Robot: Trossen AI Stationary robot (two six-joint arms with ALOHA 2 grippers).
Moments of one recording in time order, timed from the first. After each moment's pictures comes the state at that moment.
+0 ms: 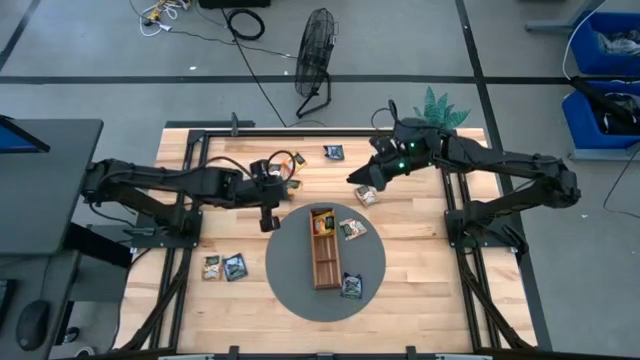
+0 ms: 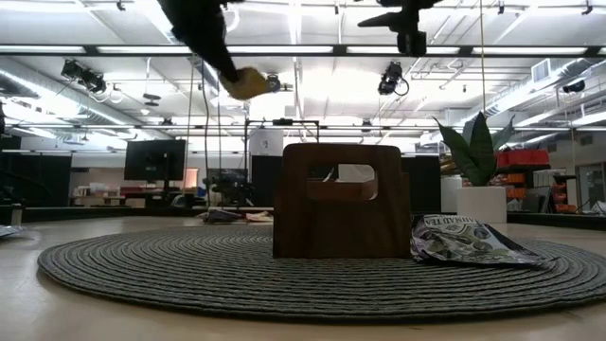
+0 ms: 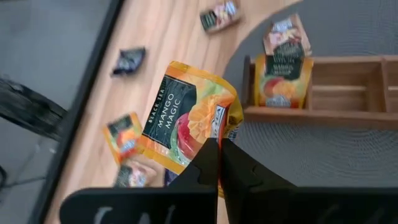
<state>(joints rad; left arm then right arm) -0.07 1.32 1.16 -0.73 -0.41 -0.04 -0.26 1.23 1.17 -0.40 -0.36 0.72</state>
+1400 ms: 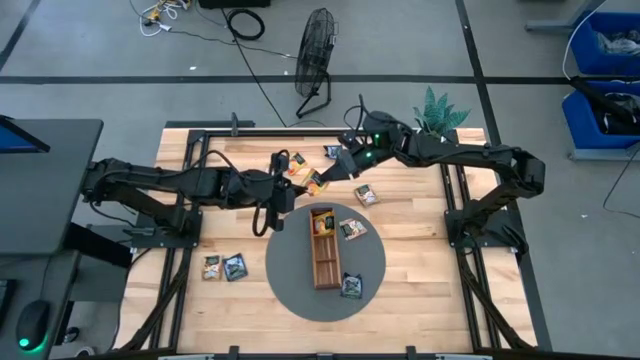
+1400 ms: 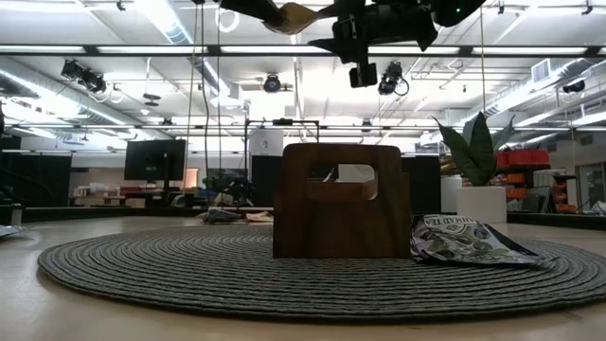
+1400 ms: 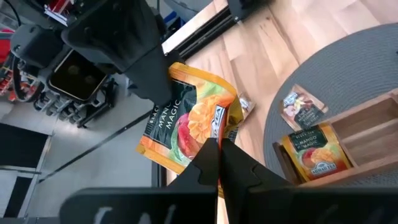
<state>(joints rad) -0.11 1.32 1.21 -0.42 -0.42 0.56 -0.35 1.52 1.17 0.02 -0.70 1.07</state>
